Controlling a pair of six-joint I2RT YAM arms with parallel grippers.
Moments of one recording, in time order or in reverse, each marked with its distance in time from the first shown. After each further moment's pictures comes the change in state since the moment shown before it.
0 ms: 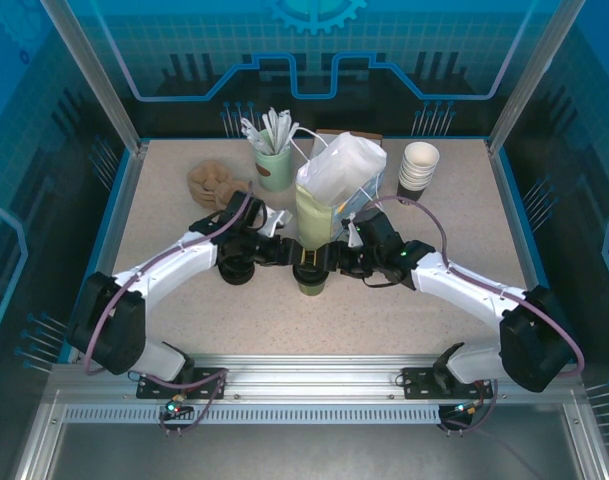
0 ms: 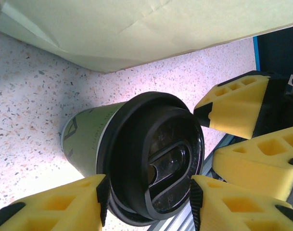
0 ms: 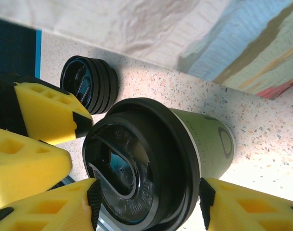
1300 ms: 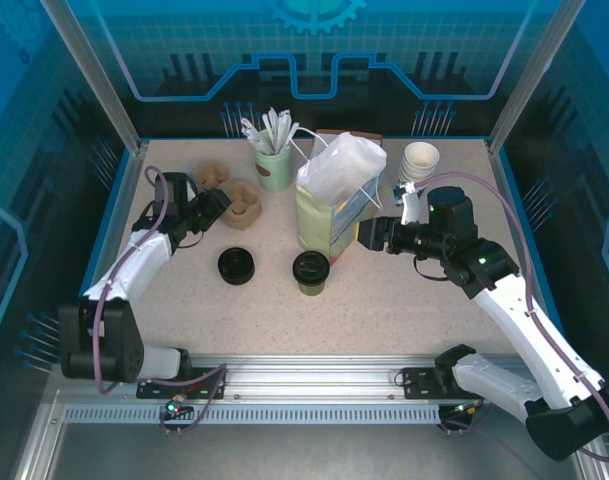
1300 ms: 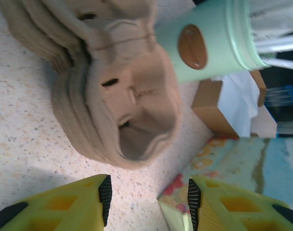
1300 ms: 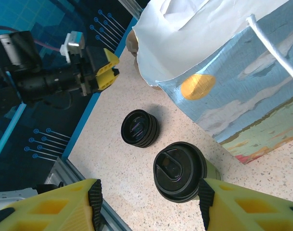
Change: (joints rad) left arm 0.459 -0.068 -0.039 0.200 -0.346 -0.370; right arm -0.225 -0.372 0.189 -0.279 -0.123 -0.293
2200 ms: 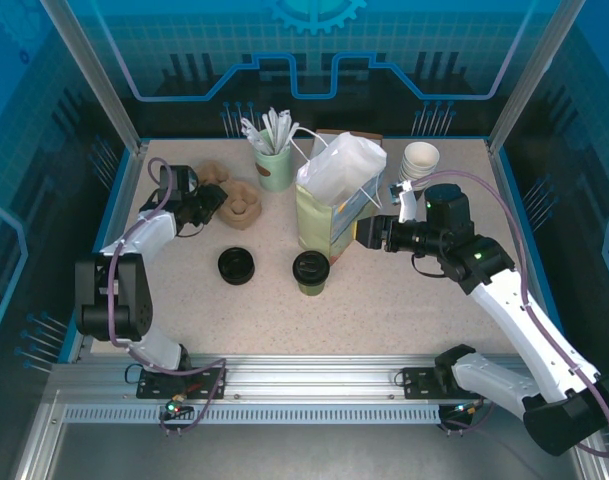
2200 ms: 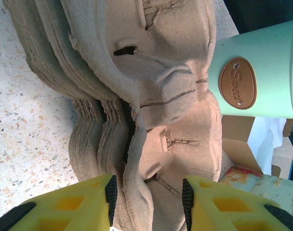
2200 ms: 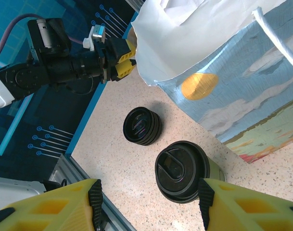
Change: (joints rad) left arm 0.044 0.225 0.106 0.048 0.005 -0.028; right arm -0.012 0.027 -0.001 0.012 -0.029 0.001
